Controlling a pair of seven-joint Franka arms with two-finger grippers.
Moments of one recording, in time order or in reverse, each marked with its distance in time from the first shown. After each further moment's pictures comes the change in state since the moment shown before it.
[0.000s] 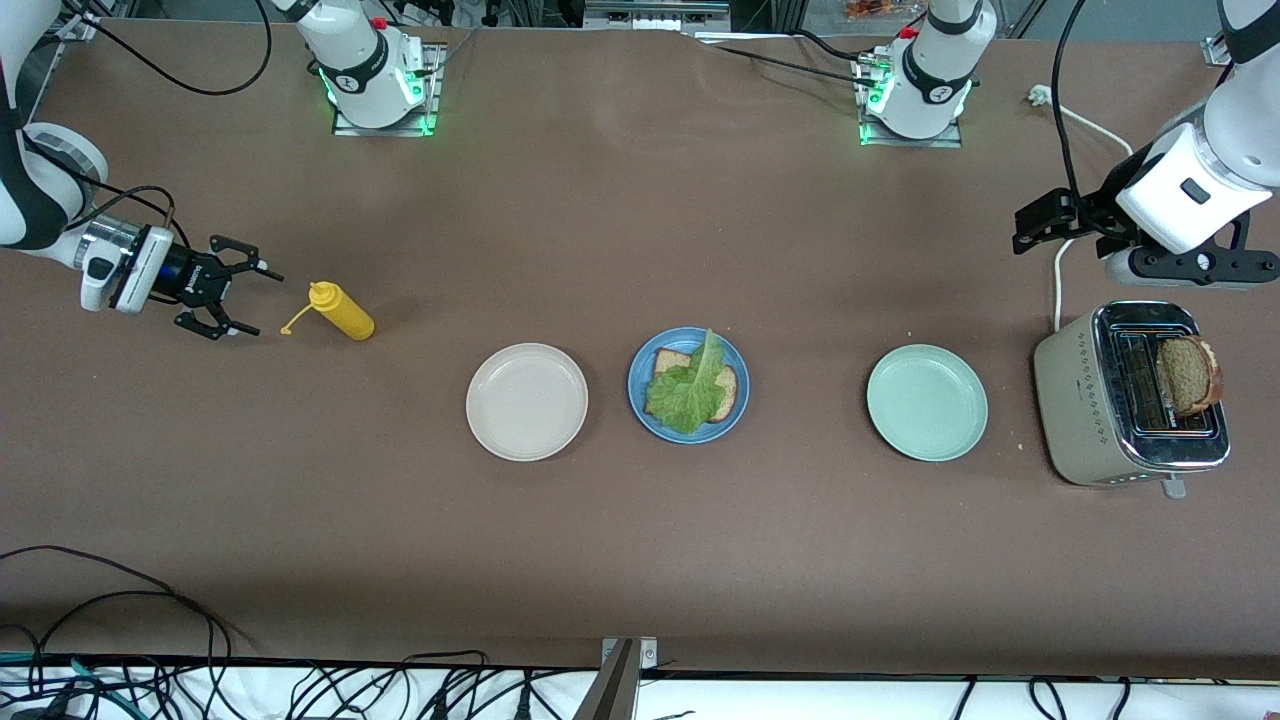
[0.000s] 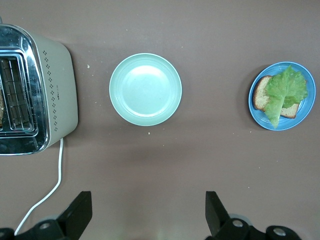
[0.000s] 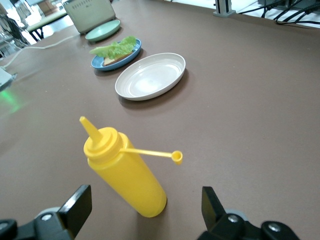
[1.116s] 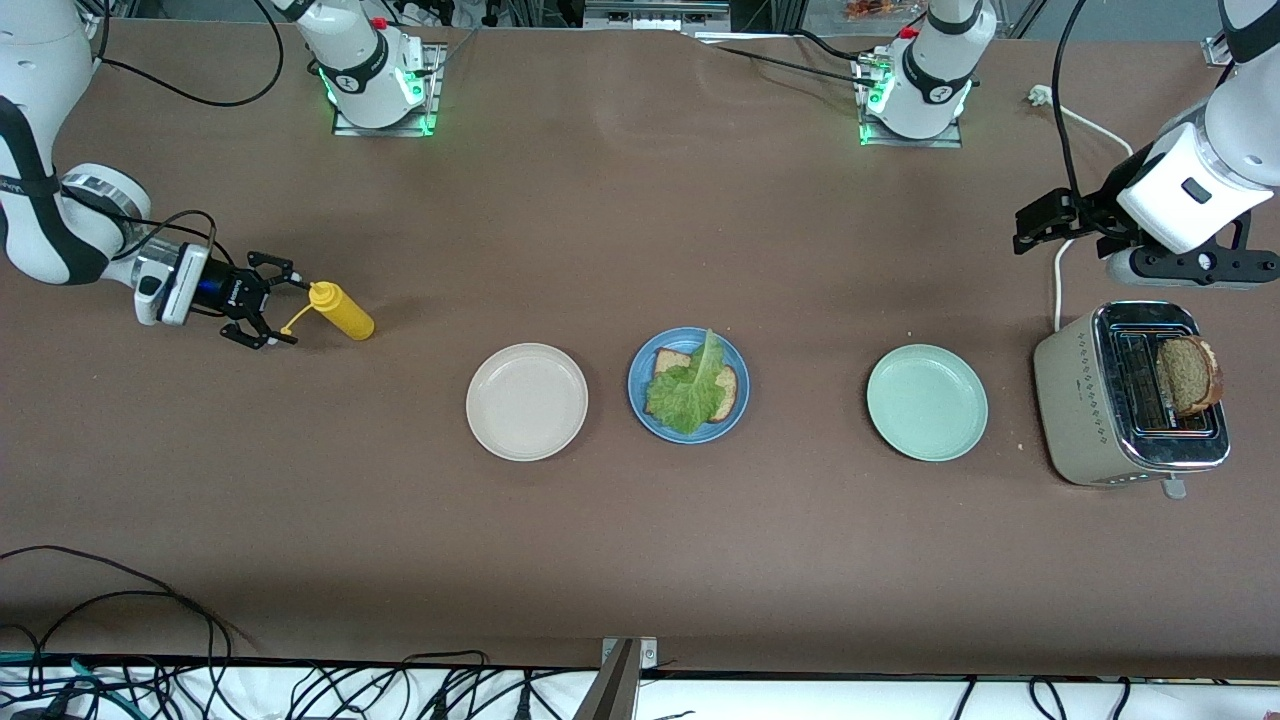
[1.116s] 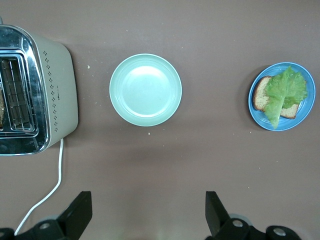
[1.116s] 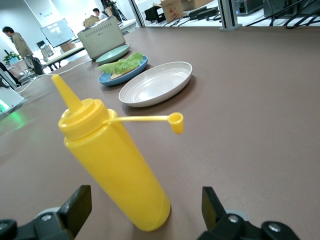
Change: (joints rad) left arm 0.000 0.000 0.000 0.002 0.000 0.000 0.000; right arm -0.024 0.201 0.015 0.031 0.165 -0.108 -0.173
